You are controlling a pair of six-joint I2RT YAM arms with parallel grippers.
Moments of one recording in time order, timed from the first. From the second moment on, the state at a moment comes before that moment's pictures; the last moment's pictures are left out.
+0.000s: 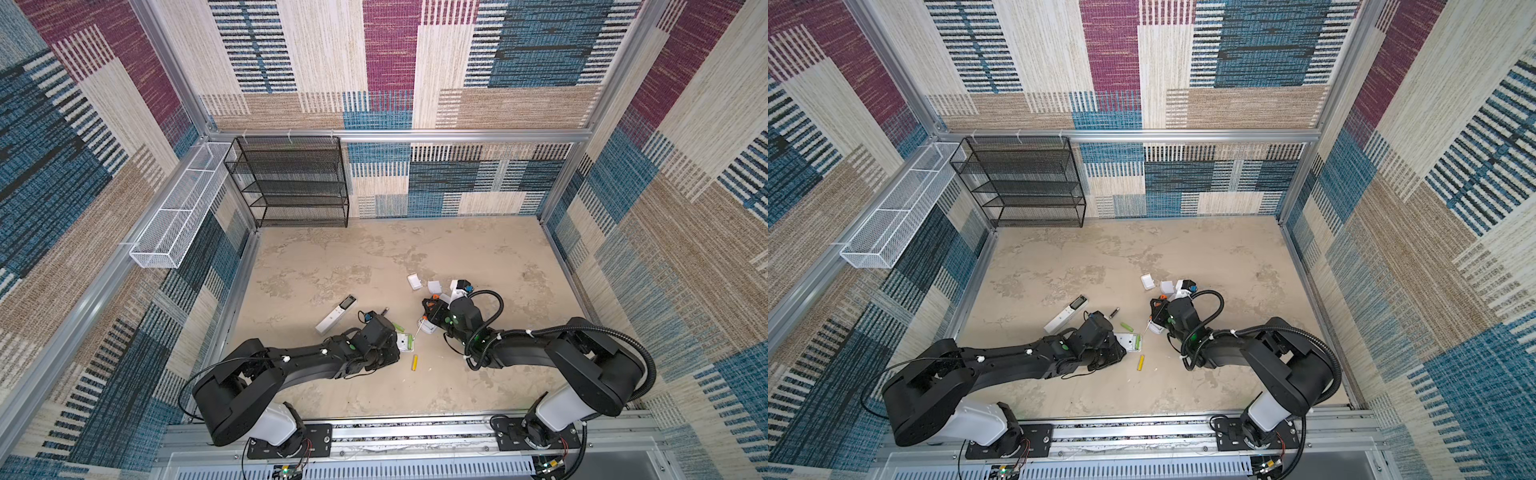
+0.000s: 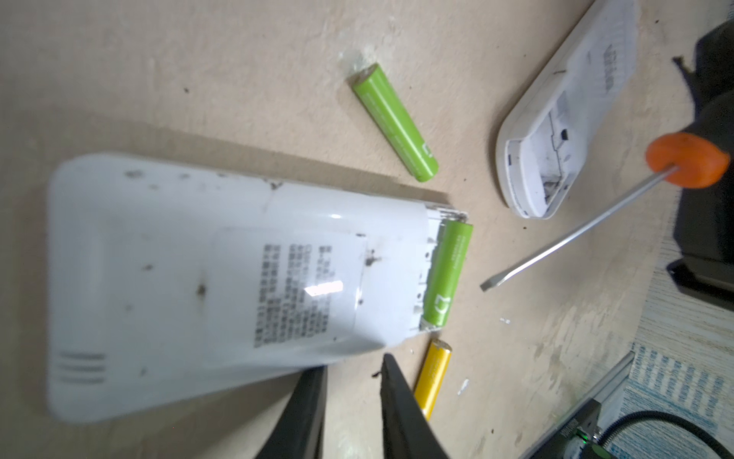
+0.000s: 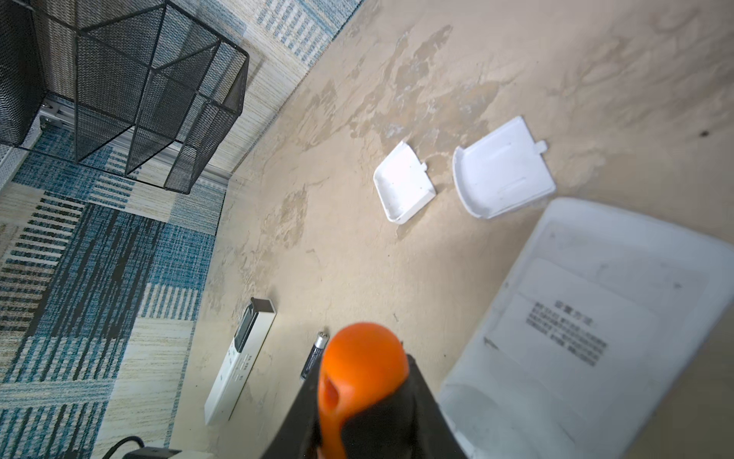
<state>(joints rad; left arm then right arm) -0.87 1.47 0.59 -0.07 0.06 -1.10 0.69 1.57 0.49 0.65 0.14 0.99</state>
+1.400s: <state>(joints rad) -0.93 1.55 0.69 -0.01 0.08 -1.12 0.83 1.55 0.60 0.39 0.41 0.91</state>
